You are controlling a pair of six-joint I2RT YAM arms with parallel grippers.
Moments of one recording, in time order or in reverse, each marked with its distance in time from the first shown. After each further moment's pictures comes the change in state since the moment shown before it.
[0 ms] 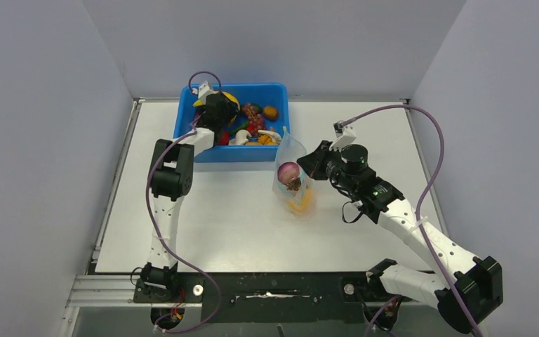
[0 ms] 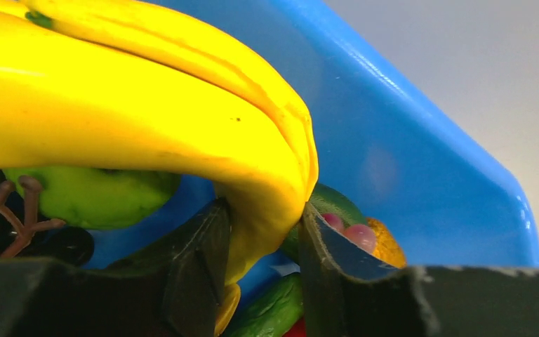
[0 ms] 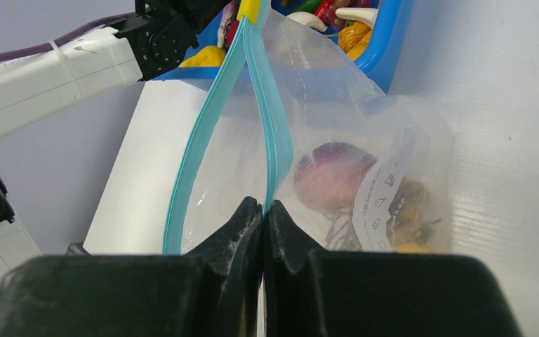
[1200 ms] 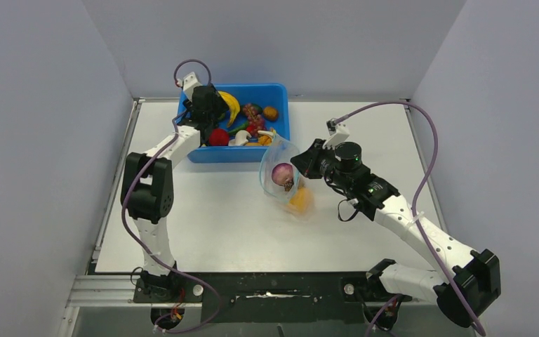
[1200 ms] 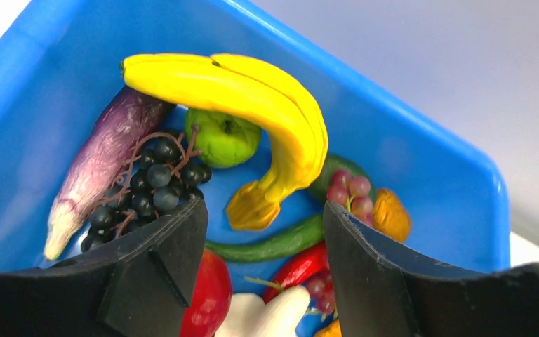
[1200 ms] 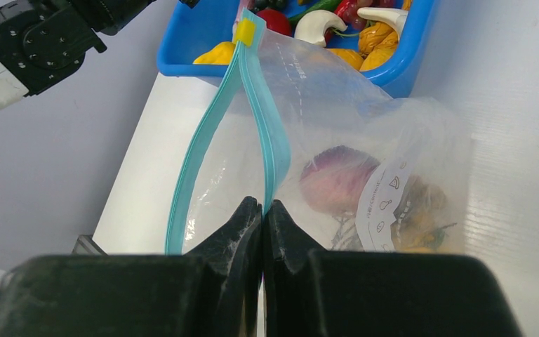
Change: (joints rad) left arm -0.027 -0.428 -0.237 -0.272 -0.181 0.171; right arm 0.047 0.038 0.048 -0.005 0.010 0.007
